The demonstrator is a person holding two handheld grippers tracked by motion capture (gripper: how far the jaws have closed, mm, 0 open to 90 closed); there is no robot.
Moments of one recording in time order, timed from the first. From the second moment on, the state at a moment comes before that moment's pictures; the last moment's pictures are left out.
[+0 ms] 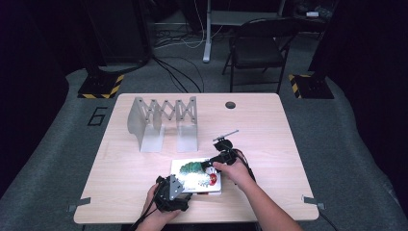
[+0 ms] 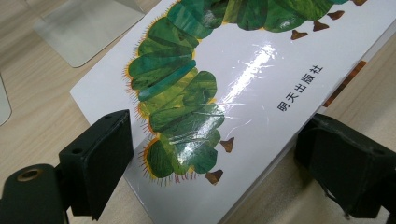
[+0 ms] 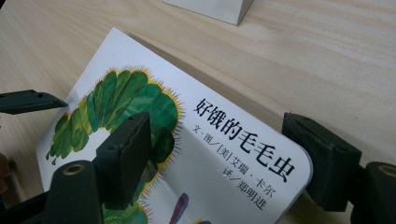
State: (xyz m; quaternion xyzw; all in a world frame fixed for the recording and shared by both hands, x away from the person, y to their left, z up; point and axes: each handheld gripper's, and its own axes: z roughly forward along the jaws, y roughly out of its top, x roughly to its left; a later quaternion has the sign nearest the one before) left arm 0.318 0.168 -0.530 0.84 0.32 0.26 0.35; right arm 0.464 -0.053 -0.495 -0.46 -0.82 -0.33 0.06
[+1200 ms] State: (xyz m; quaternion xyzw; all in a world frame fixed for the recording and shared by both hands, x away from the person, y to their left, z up) left arm 0.326 0.179 -0.529 0.82 0.42 0.20 0.33; right arm 0.460 -0.057 -0.490 -0.45 -0.82 -0.34 0.06
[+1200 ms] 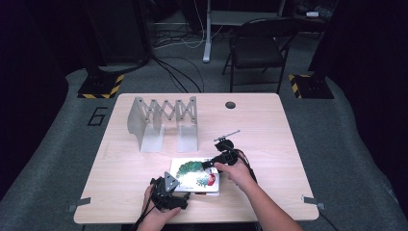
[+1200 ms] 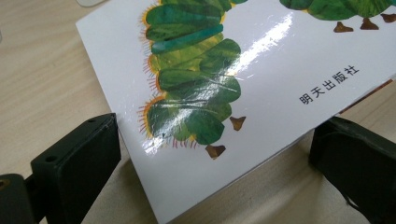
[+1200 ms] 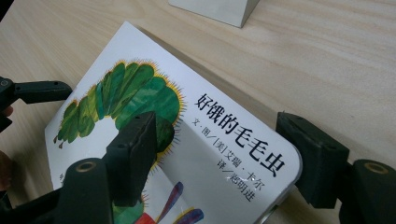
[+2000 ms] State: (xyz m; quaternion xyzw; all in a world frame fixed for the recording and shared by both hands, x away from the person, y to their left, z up) left arm 0.342 0.197 -0.516 0.84 0.42 0.10 0.33; right arm 0.461 -0.063 -0.494 -0.45 -0.82 -0.34 0.07
